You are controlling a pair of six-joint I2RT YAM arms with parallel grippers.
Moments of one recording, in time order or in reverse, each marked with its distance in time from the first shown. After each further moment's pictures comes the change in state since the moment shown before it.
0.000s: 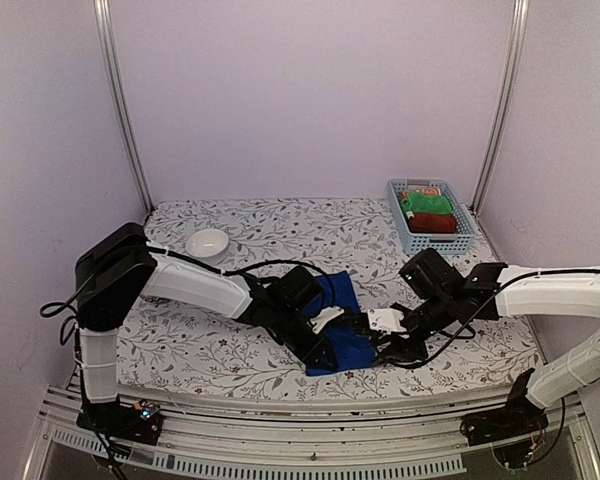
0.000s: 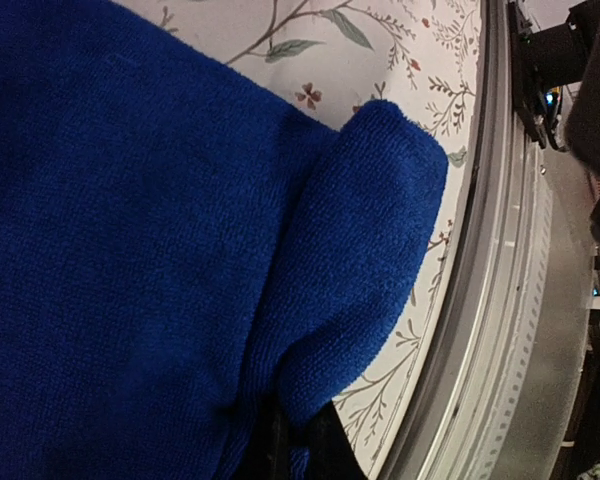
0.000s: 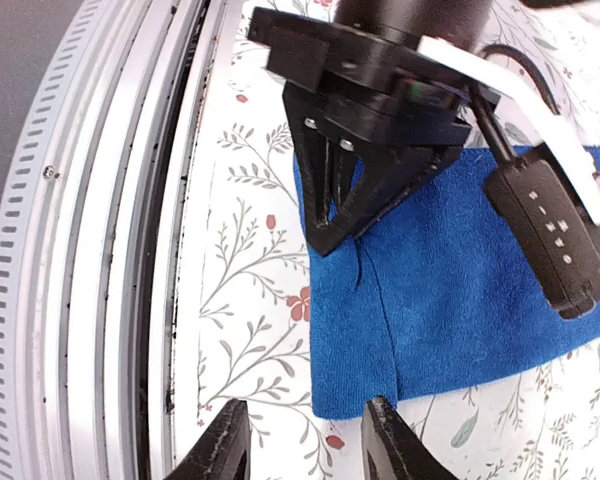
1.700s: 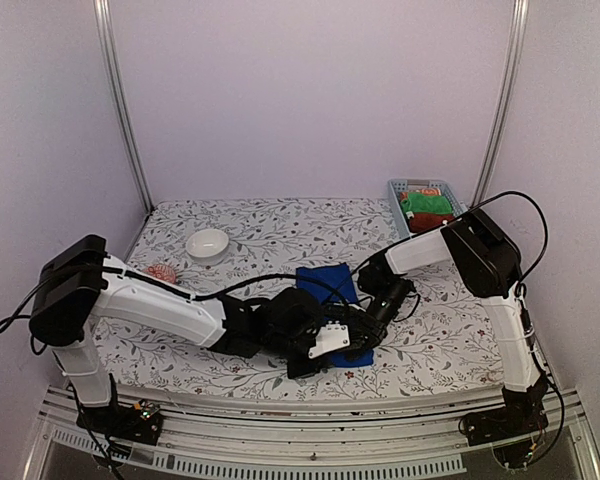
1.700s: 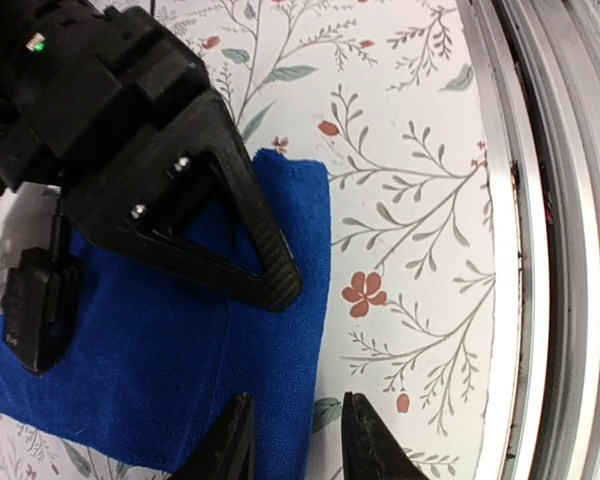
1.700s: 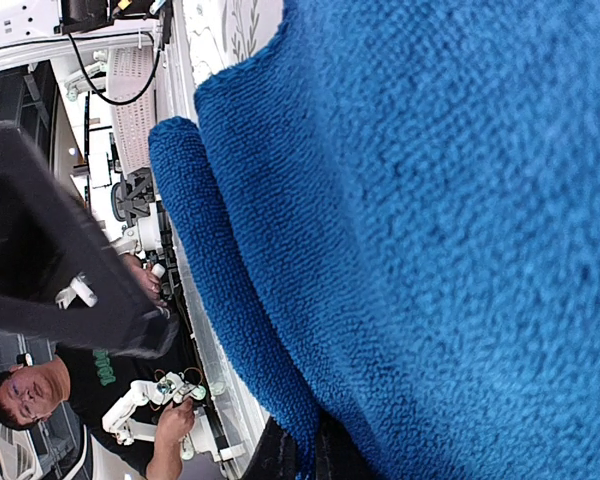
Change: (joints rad) left arm -0.174 -0.220 -0.189 0.176 -0.518 0.546; right arm -0.191 1.003 0.697 -0.654 -0.578 0.134
